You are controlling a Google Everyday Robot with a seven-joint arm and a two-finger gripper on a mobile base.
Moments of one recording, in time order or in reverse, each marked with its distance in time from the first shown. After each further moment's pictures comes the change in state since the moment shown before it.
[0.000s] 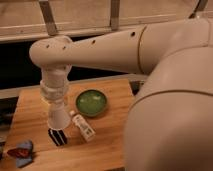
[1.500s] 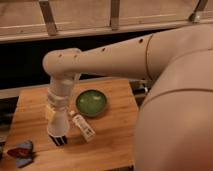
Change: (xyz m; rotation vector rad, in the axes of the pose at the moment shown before) arm 0.016 0.003 0.037 -0.103 -0.047 -0.051
